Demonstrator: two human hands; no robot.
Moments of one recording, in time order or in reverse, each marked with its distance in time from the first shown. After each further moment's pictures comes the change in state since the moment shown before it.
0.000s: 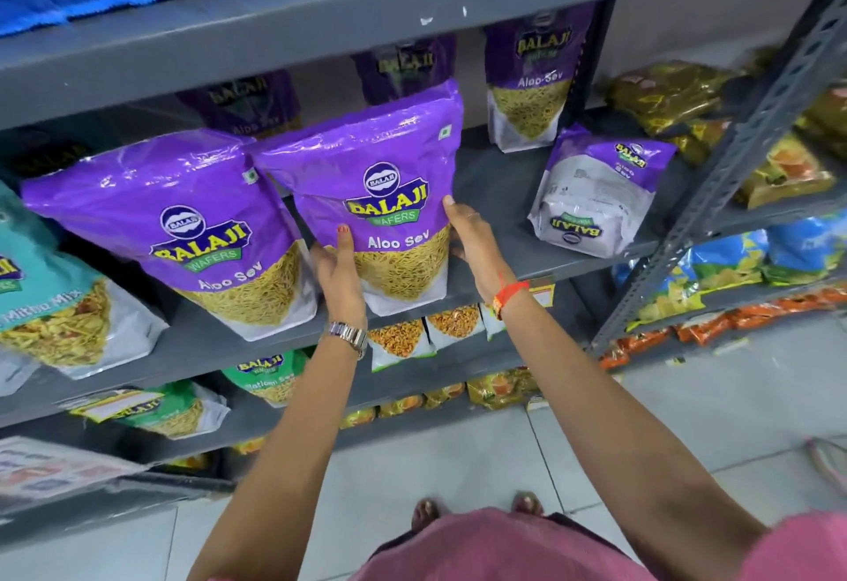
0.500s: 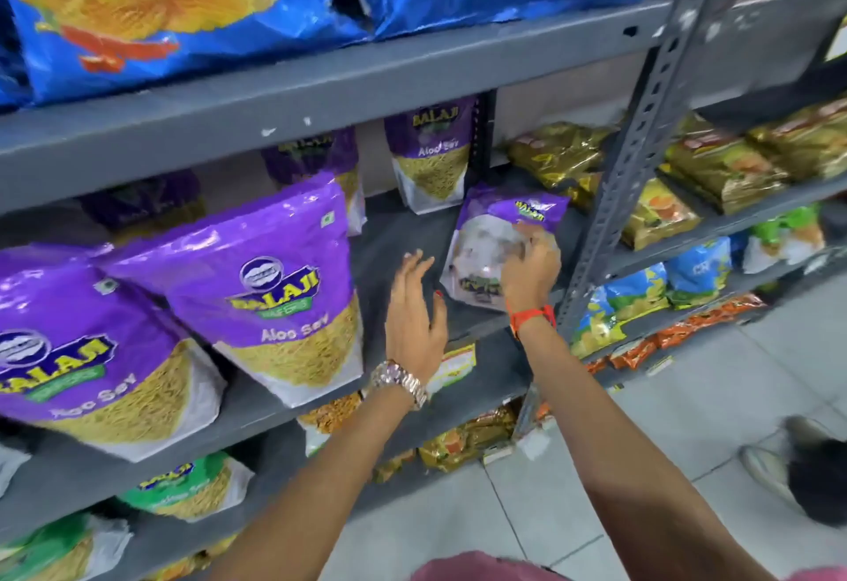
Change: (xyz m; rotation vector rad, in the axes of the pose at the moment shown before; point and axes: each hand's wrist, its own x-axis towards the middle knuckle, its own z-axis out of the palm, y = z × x) left_hand -0.064 -0.035 0.146 0.448 -0.478 0.670; right_hand 0.015 -0.032 -0.152 -0.454 0.886 -0.216
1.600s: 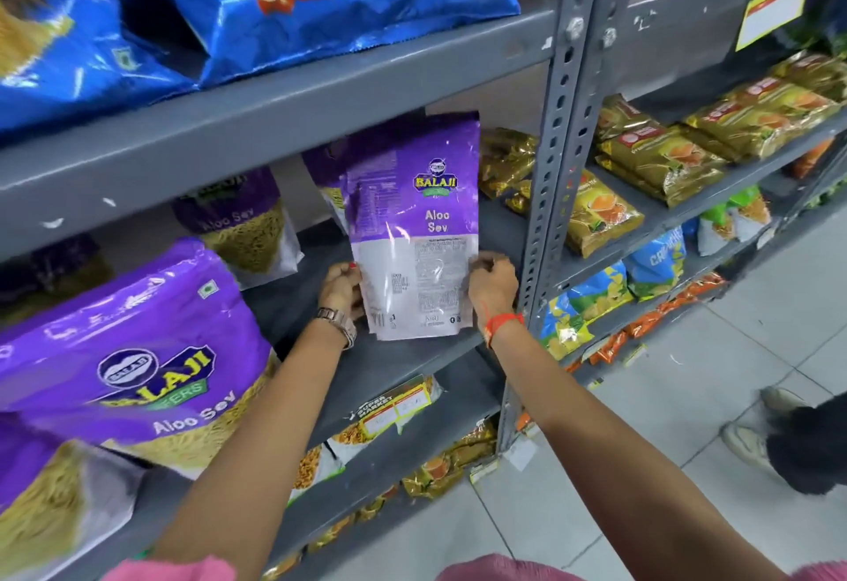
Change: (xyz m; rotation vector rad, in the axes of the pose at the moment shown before) left_hand 0.123 -0.050 0.047 -0.554 -0.108 -0.864; right_hand 0.058 0.035 0.000 0.232 -0.044 0.372
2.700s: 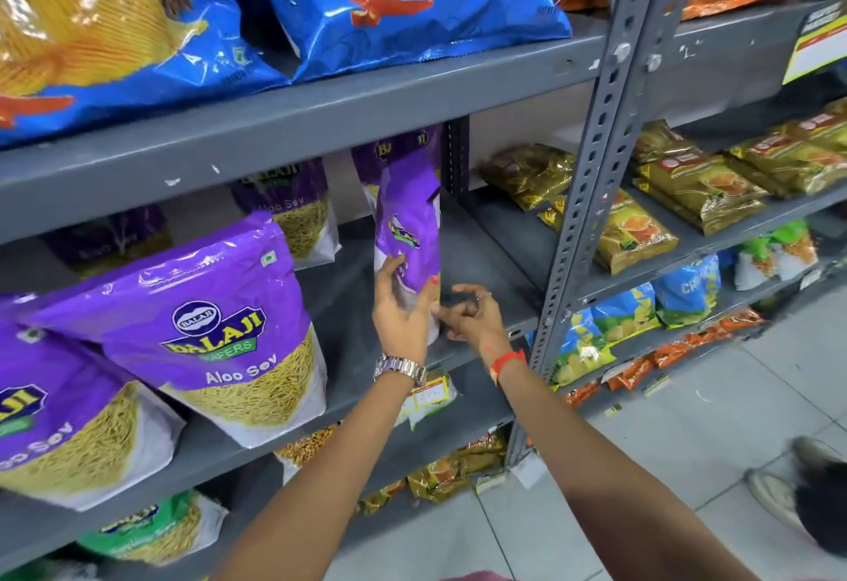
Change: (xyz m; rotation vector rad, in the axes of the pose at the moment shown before) left_hand -0.097 -0.026 0.023 0.096 0.200 0.694; right_hand -0.029 0.049 0.013 0.040 -0.552 -0.021
